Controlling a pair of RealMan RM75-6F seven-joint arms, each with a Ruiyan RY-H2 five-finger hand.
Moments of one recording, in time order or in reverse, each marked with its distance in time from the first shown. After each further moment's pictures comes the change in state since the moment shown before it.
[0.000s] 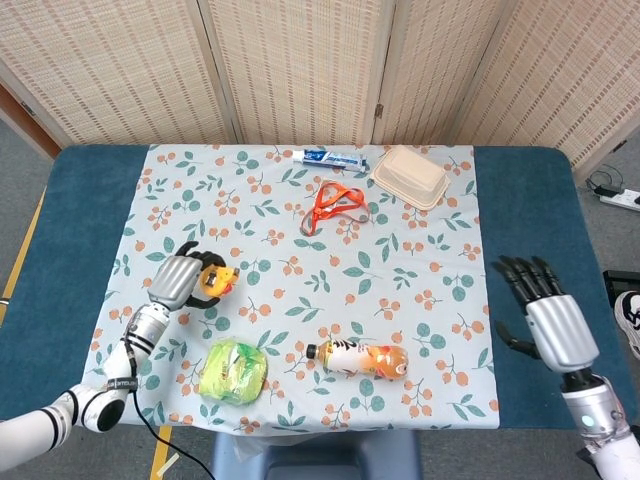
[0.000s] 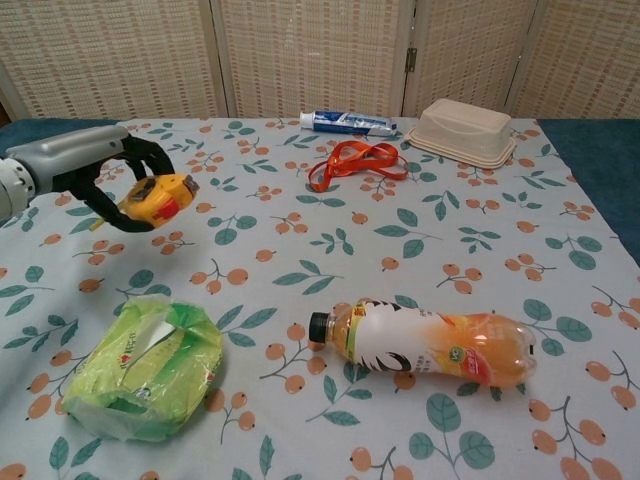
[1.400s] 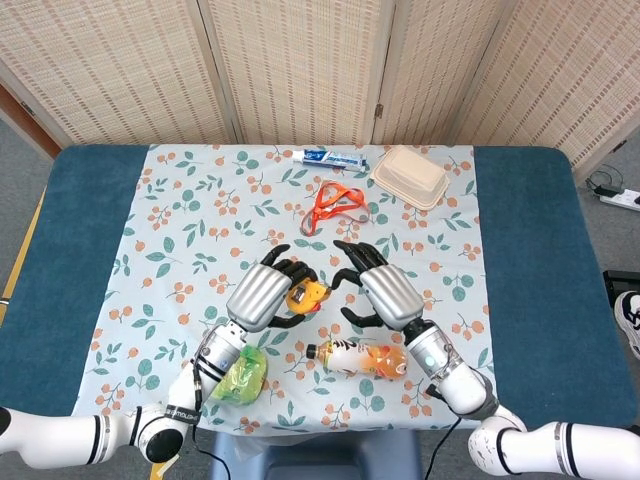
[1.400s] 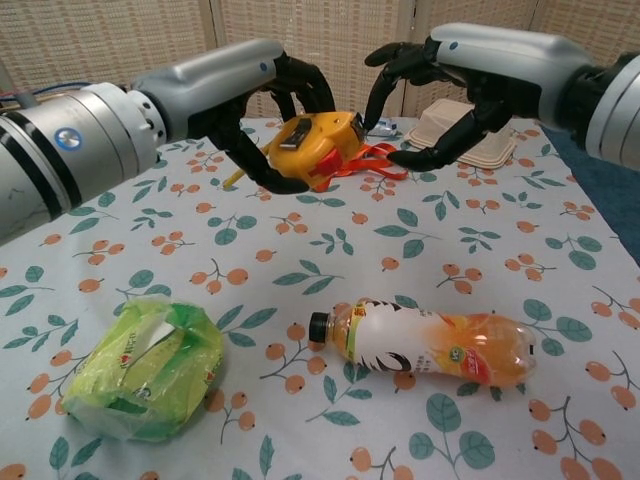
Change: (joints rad) left arm -0.141 -0.093 -0.080 -0.423 -0.108 0.143 0.456; right arm 0.455 -0.348 0.164 -0.110 0.445 -0.365 -0.244
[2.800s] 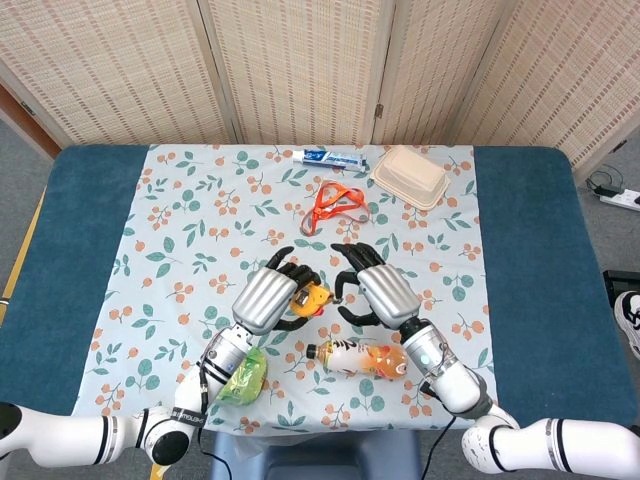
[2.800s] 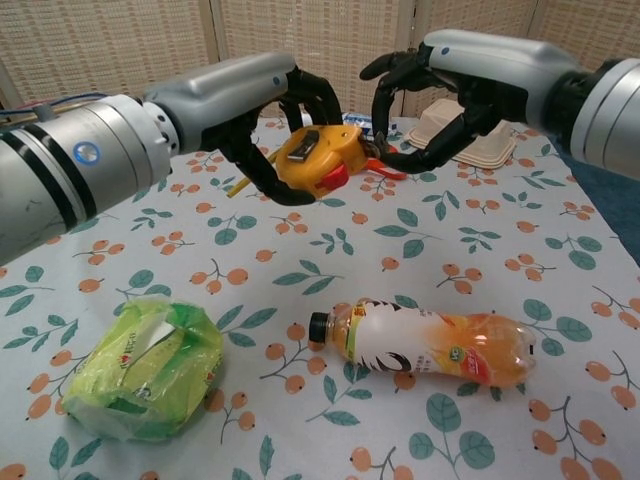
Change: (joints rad) left arm -0.022 -0.025 0.017 0.007 -0.037 0.020 0.053; right arm 0.044 -0.017 -0.029 0.008 0.053 0.036 0.005
